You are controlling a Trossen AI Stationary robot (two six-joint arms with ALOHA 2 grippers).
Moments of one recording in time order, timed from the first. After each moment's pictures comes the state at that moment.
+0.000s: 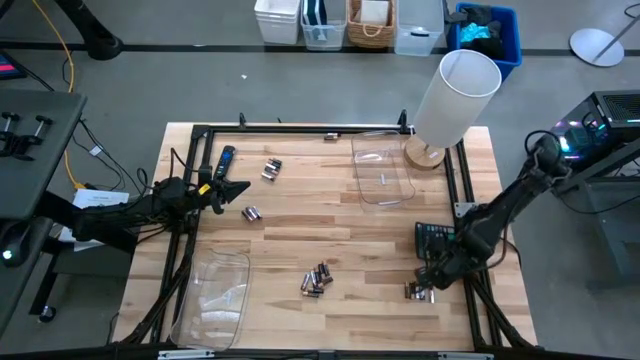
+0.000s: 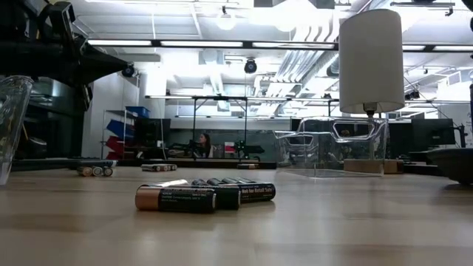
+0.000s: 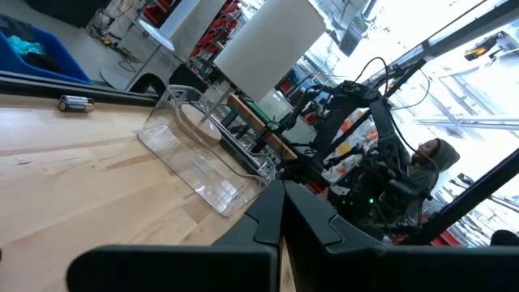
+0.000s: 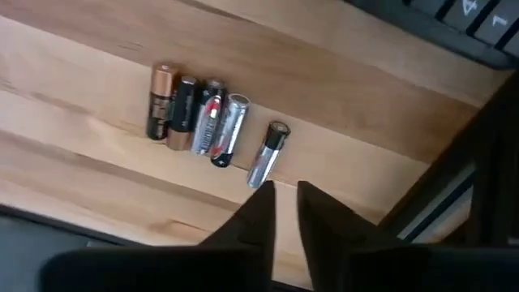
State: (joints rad) left arm 0.17 0.01 0.01 0.07 -0.14 -0.73; right arm 0.78 1.21 0.74 -0.87 -0.21 2.03
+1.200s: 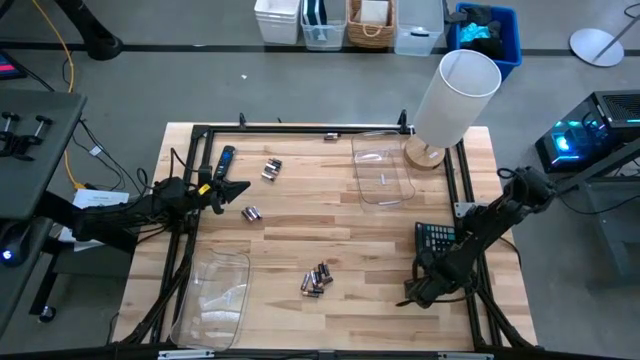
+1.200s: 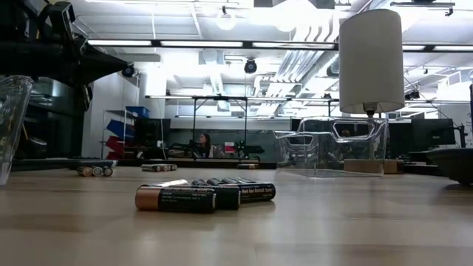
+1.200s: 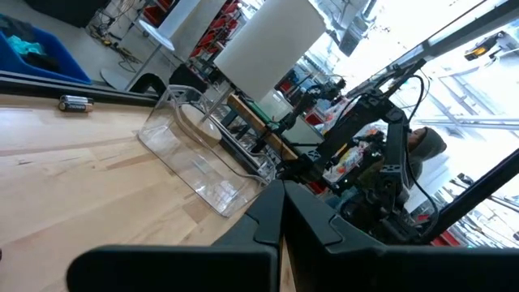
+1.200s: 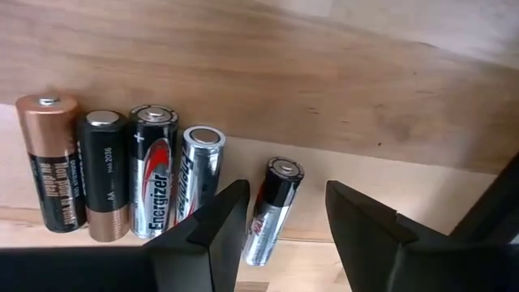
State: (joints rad) left arm 0.17 0.01 0.01 0.07 -0.14 -0.73; right arm 0.81 1.57 0.74 -0.69 -0.26 2.15
